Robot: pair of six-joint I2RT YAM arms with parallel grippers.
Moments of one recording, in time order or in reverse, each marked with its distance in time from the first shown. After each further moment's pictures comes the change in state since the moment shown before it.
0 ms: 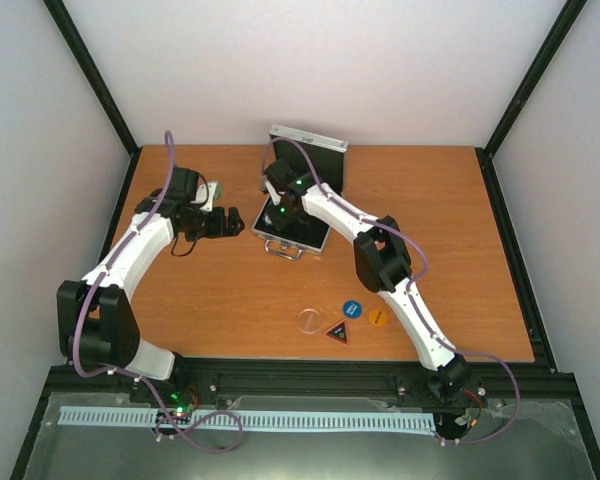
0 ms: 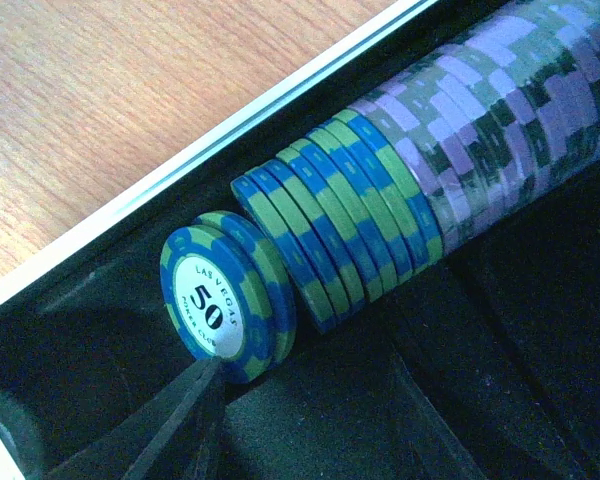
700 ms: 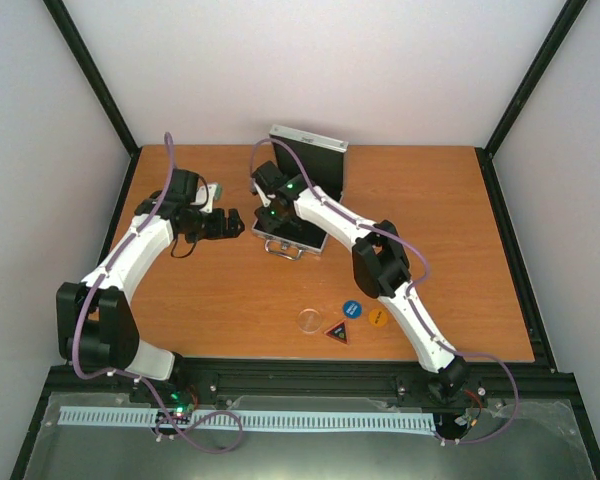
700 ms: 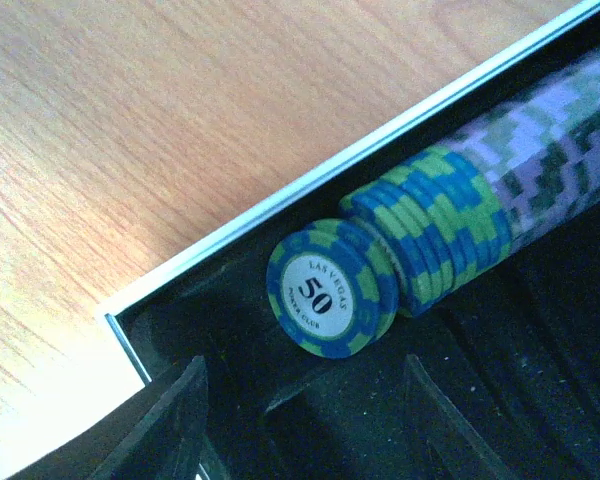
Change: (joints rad) left arm 0.000 -0.011 -0.016 0.006 0.007 0.000; right arm 0.061 -0.049 -0.020 0.000 0.068 0.010
